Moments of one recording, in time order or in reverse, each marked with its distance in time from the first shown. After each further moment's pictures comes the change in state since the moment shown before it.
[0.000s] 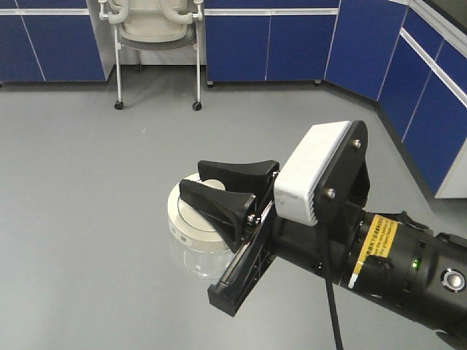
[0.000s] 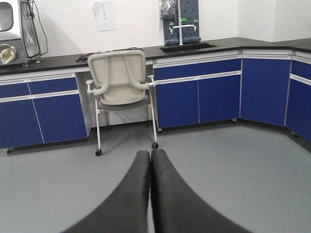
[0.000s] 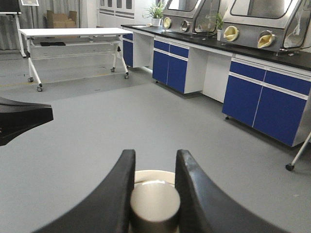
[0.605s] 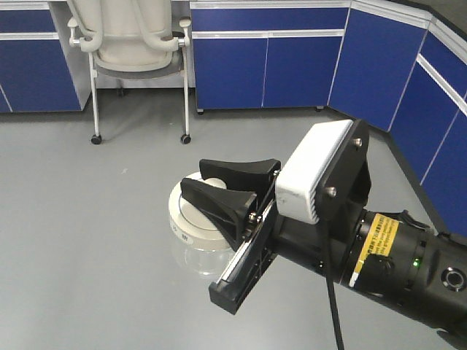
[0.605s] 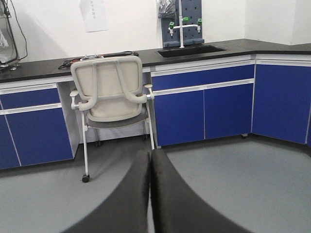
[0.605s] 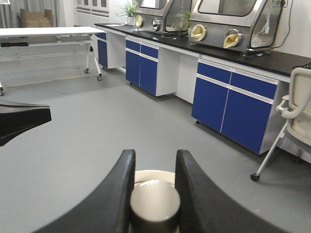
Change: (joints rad) left arm 0.000 0.000 0.000 0.000 0.000 0.000; right arm 0.000 0.000 0.000 0.000 0.000 0.000
